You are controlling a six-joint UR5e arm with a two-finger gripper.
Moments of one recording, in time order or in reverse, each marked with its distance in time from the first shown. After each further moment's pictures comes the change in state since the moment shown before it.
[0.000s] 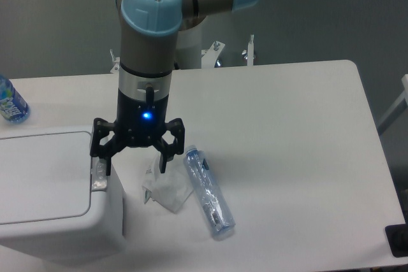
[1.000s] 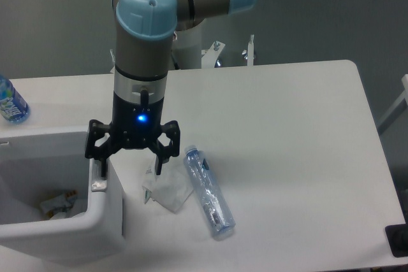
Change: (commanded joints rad) arm 0.000 -0.002 0.057 0.002 0.003 0.015
